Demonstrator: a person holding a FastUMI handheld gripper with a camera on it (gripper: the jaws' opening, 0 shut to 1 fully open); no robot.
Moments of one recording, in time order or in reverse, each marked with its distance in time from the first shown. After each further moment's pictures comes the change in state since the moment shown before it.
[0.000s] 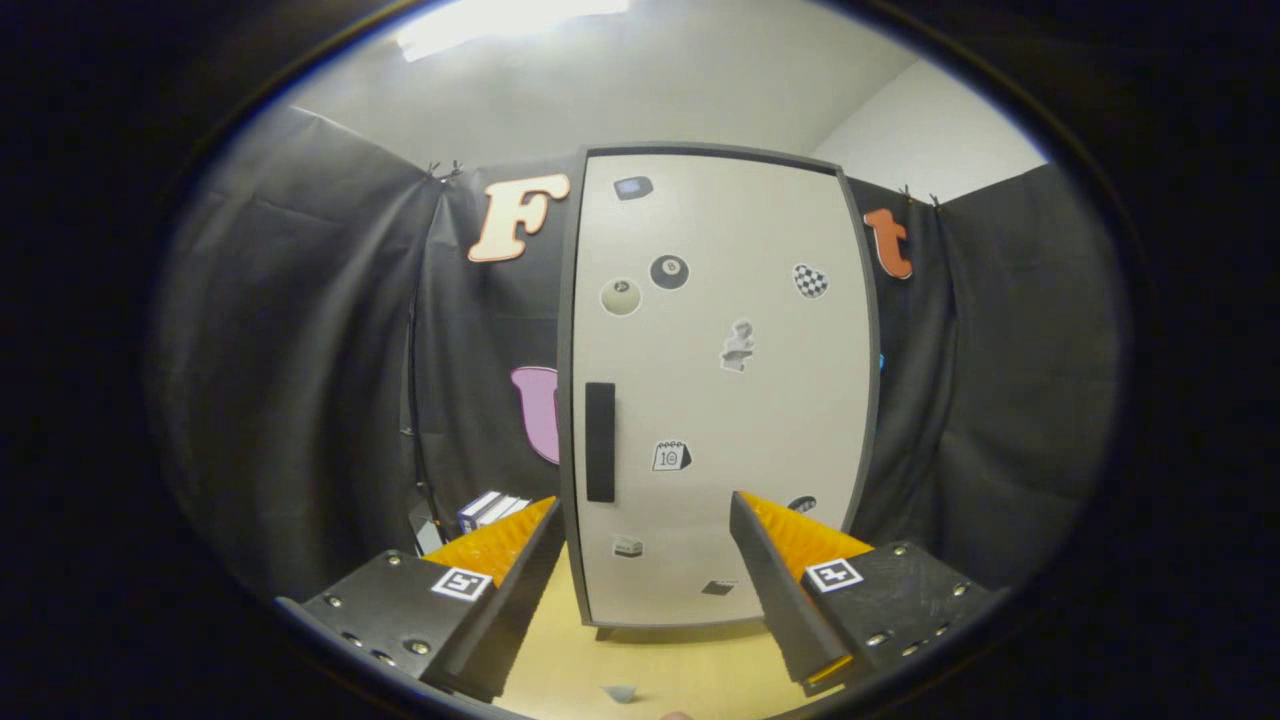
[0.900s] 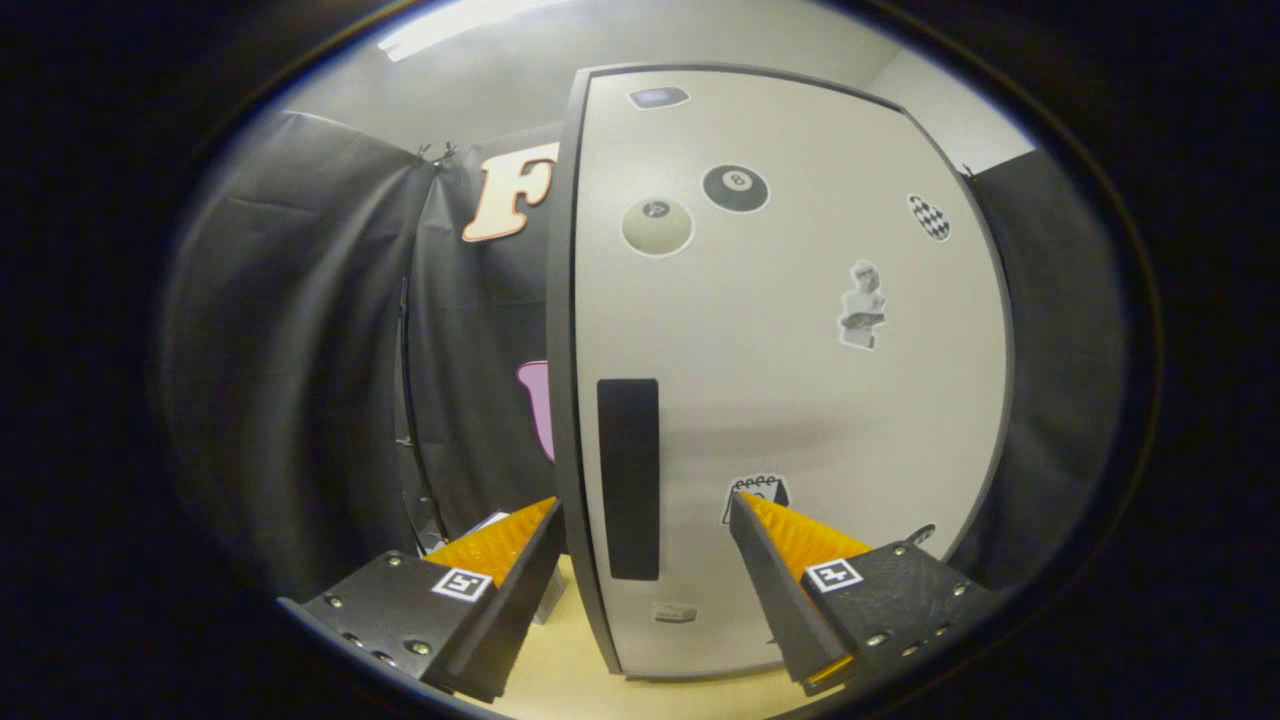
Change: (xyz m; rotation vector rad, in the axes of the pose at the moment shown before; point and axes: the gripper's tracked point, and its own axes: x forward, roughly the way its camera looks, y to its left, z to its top) arm 0.153 0.048 -0.018 0.043 0.031 0.065
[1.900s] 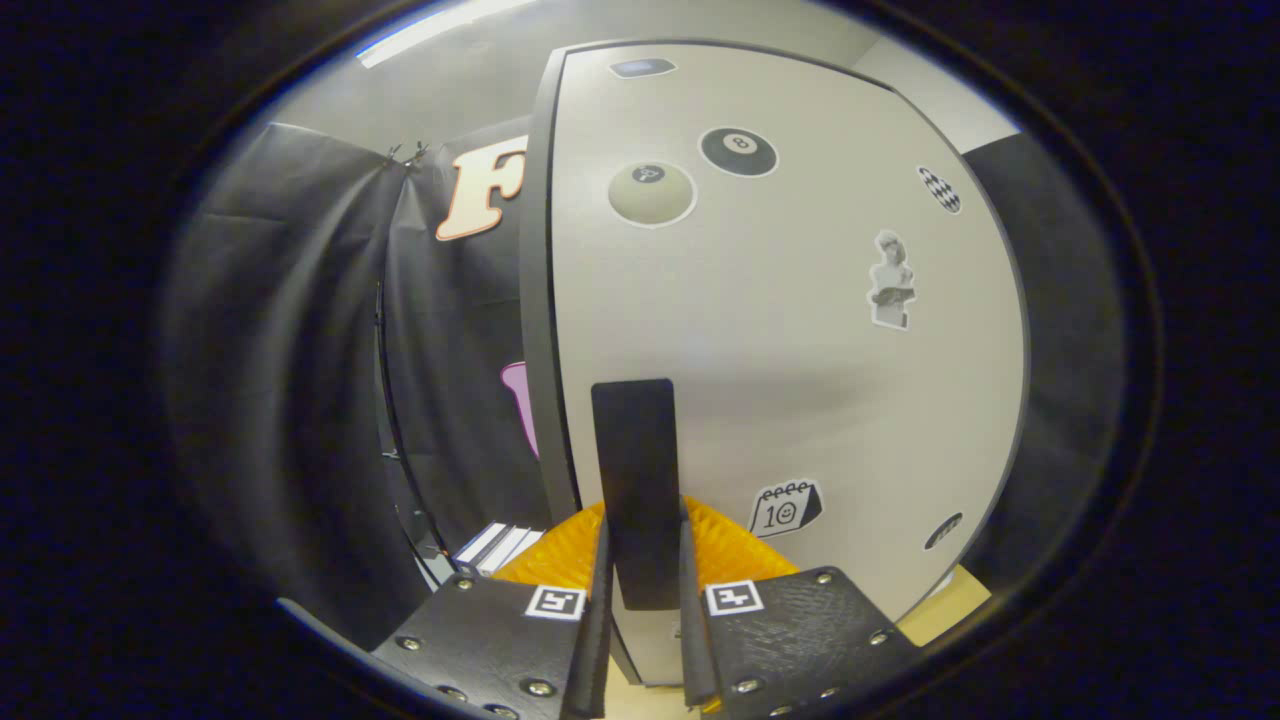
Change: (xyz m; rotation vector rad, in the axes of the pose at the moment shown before) arm 0.024 0.006 -0.004 0.062 0.042 -0.038
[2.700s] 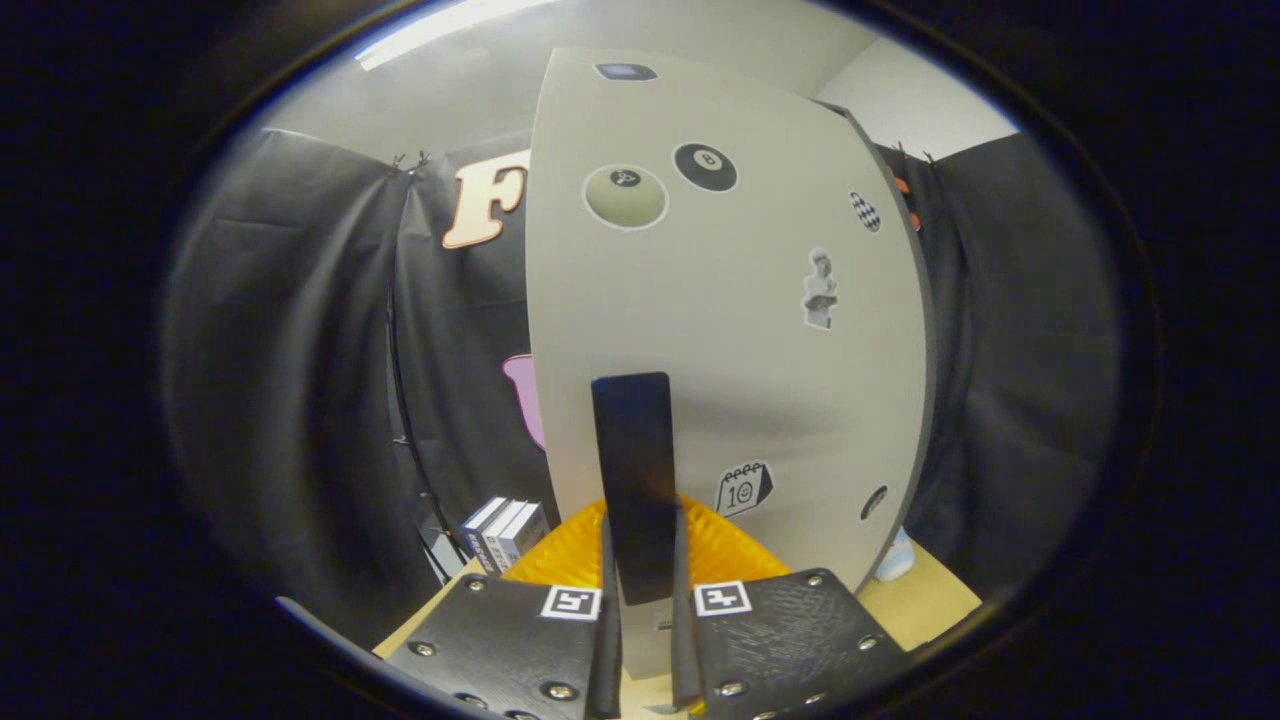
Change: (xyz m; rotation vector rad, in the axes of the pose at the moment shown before) arm -0.064 -0.020 0.001 -0.017 0.003 -0.039
